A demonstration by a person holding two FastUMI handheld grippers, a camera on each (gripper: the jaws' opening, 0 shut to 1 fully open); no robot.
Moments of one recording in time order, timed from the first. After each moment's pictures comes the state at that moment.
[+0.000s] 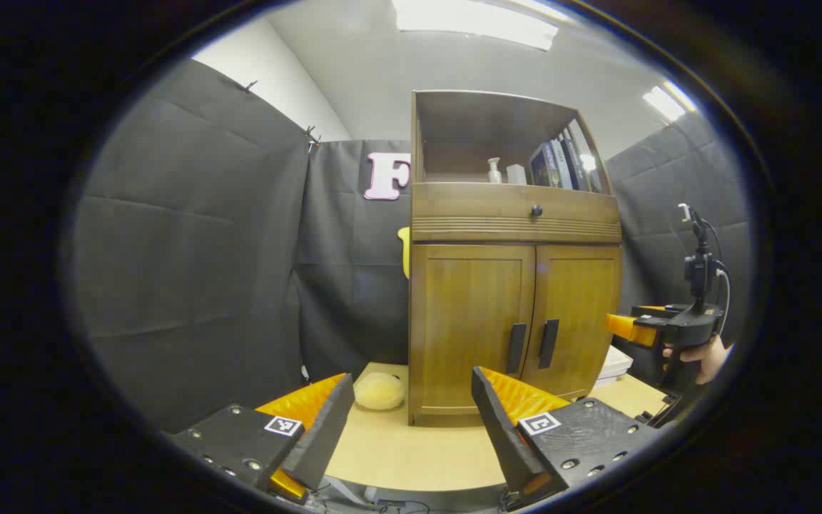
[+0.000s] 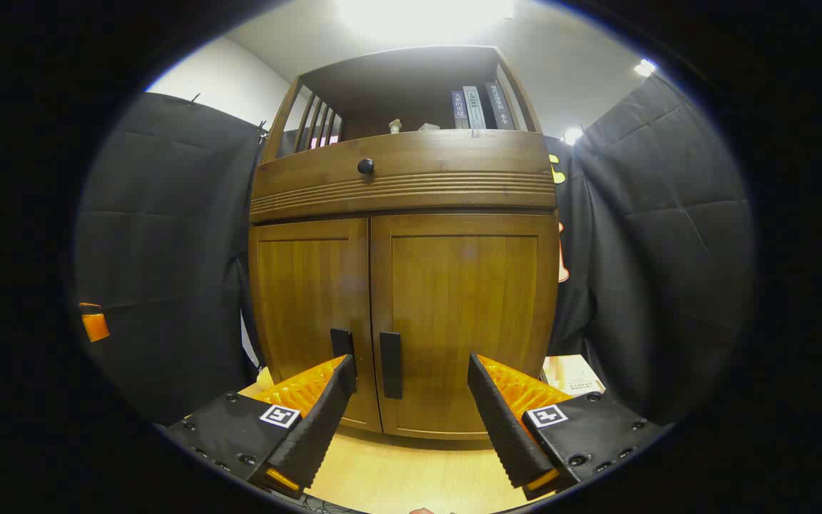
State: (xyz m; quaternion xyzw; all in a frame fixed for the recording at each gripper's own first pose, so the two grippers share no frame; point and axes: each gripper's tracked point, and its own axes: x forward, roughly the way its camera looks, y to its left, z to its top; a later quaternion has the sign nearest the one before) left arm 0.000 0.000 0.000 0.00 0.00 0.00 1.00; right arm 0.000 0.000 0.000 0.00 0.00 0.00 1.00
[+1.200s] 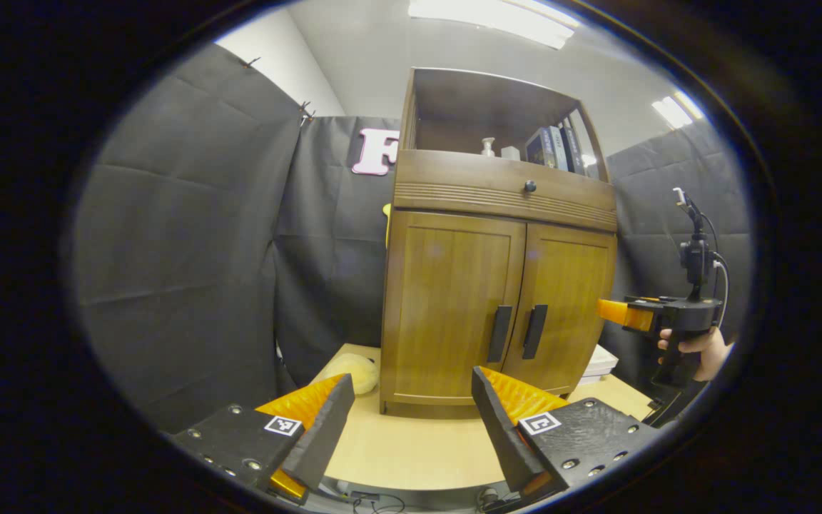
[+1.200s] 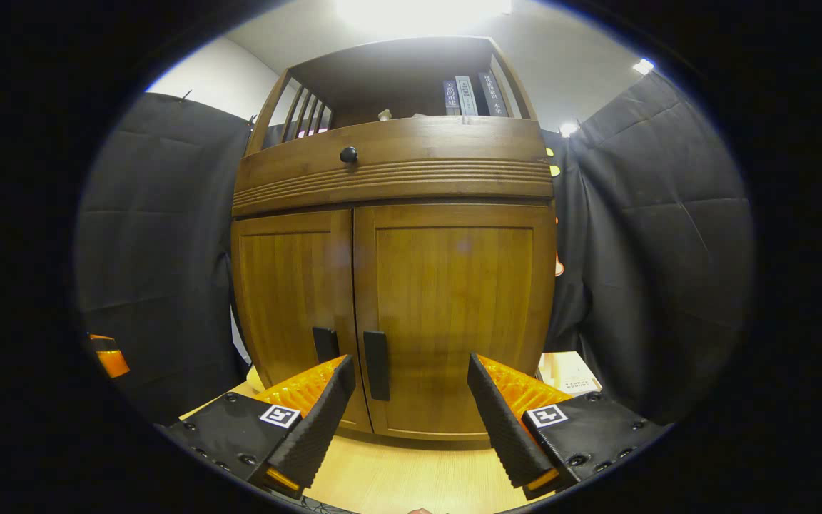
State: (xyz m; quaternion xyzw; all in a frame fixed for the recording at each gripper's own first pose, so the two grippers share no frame) left arm 0.021 -0.034 -0.050 -0.05 0.04 -0.03 1.00; right arm 0.029 -0.009 0.002 0.00 0.01 -0.01 1.00
